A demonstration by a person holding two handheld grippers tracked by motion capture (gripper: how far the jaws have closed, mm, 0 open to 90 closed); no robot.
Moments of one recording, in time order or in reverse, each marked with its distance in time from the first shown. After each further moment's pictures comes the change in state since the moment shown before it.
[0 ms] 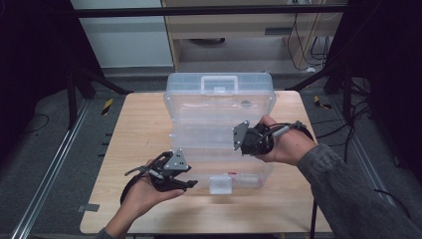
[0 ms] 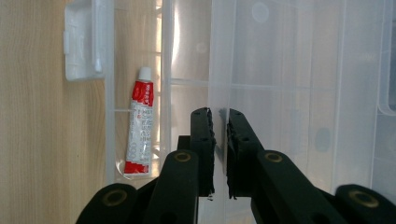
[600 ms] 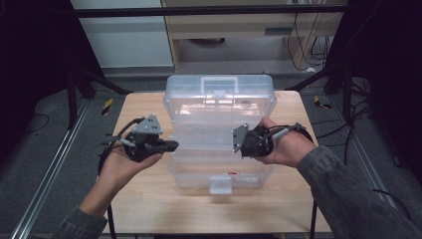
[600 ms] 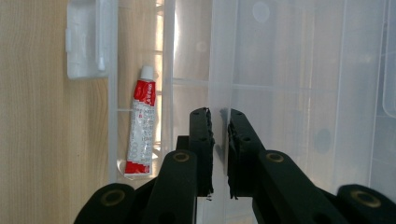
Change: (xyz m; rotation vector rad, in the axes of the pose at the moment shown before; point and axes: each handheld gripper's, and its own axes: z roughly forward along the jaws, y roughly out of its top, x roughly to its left) left arm 0.055 0.035 -0.082 -0.122 0.065 -0.089; right arm 0.004 0.000 0.002 0.001 -0.004 -0.015
